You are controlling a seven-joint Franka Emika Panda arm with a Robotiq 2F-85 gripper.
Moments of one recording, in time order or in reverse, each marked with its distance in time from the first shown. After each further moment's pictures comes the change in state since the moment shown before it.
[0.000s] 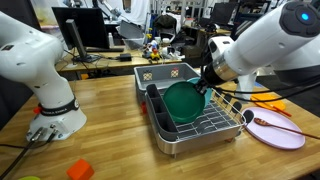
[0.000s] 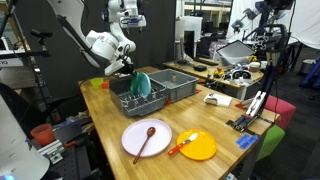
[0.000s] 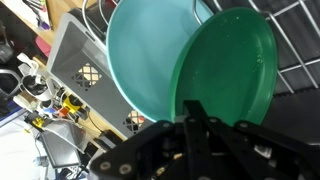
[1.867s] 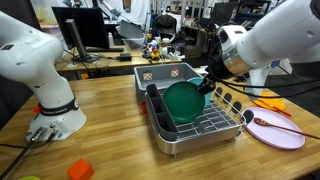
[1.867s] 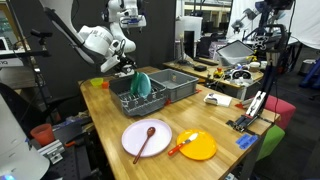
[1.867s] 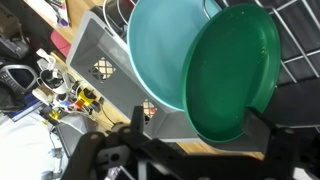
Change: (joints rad) arm 0.014 -0.107 0.001 -0.073 -0.010 -0.029 0.037
